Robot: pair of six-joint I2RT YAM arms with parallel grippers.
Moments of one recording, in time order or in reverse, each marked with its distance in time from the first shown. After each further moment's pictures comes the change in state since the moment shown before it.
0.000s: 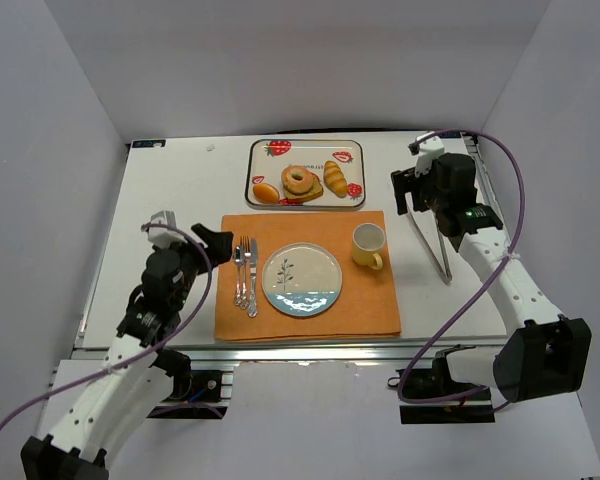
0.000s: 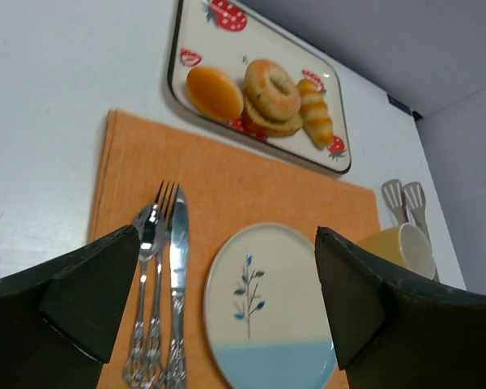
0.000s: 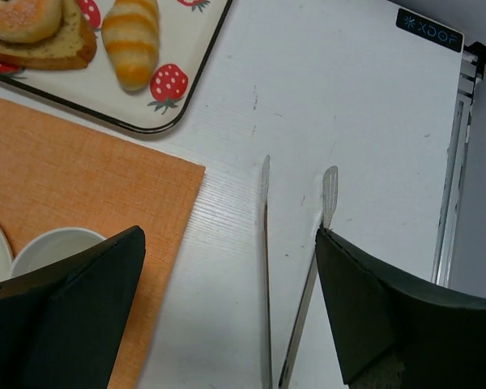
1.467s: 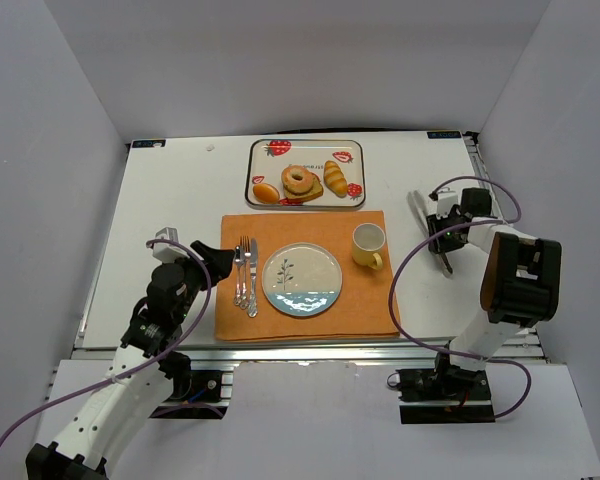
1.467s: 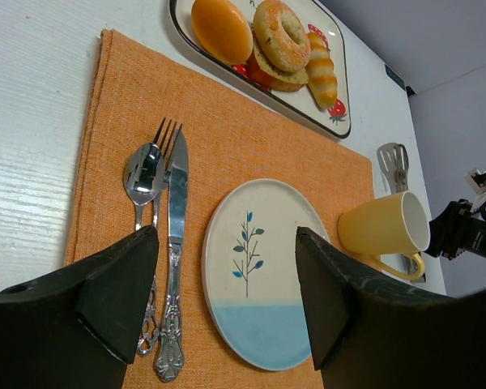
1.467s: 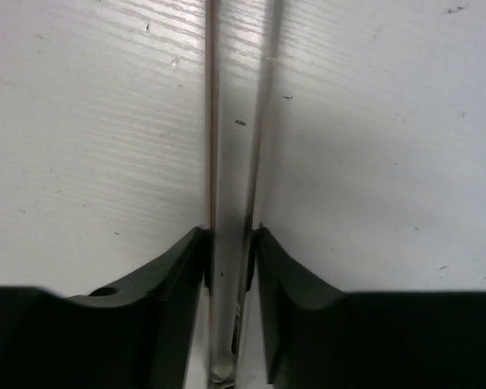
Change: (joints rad) left arm 0.000 -0.131 -0.171 -0.042 0.056 -0.137; right arm -0.365 0.445 -0.158 0.020 -0.227 -0.211
